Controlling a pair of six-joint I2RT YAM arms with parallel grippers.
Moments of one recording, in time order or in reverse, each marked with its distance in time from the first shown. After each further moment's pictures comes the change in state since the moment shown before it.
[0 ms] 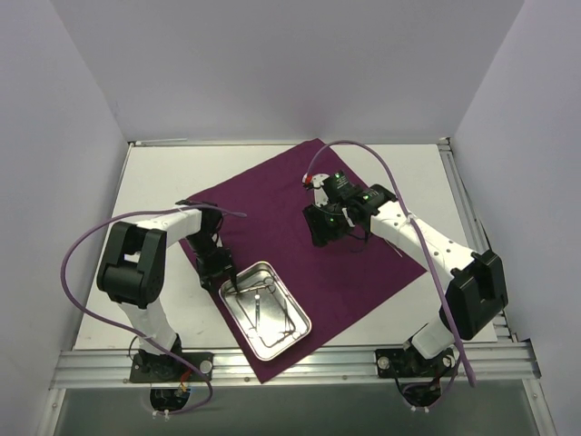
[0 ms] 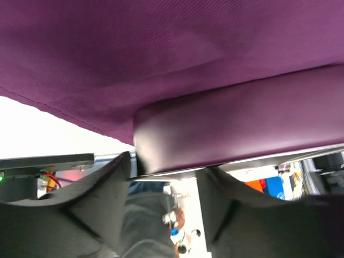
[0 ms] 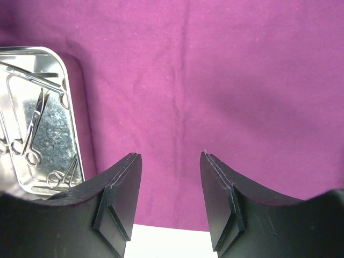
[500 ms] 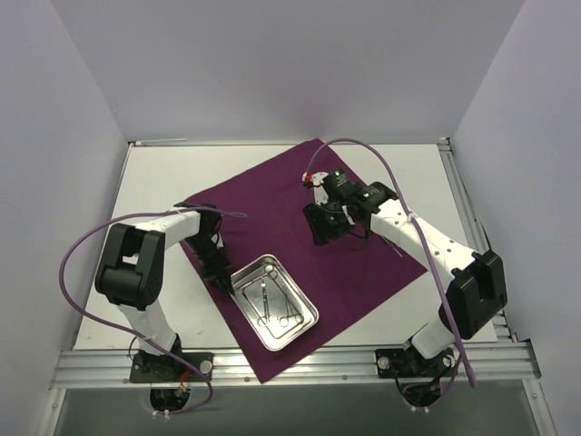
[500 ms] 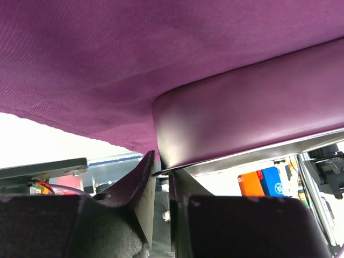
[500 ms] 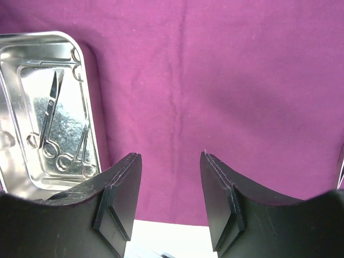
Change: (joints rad) left arm 0.006 -0.015 -0.044 0.040 0.061 0.019; right arm 0.000 0.002 0.024 -0.035 0.008 -0.014
